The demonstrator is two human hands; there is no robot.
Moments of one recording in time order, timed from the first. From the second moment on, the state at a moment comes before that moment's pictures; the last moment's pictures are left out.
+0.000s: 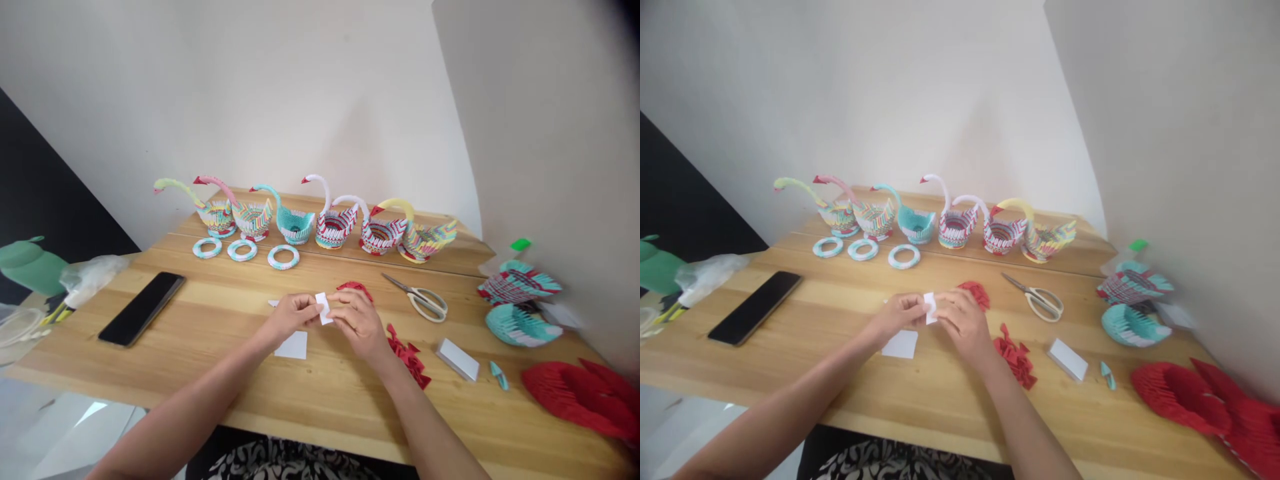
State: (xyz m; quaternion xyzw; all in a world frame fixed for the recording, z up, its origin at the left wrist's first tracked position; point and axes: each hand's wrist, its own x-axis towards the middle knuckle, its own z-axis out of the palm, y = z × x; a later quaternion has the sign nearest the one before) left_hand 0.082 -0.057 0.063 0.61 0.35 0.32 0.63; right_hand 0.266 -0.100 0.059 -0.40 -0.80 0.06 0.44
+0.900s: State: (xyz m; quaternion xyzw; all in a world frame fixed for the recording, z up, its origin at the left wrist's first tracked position) left_hand 0.084 -0.070 0.064 0.78 0.33 0.31 0.43; right_hand 0.260 -0.106 0.056 -0.51 -0.66 0.23 0.50
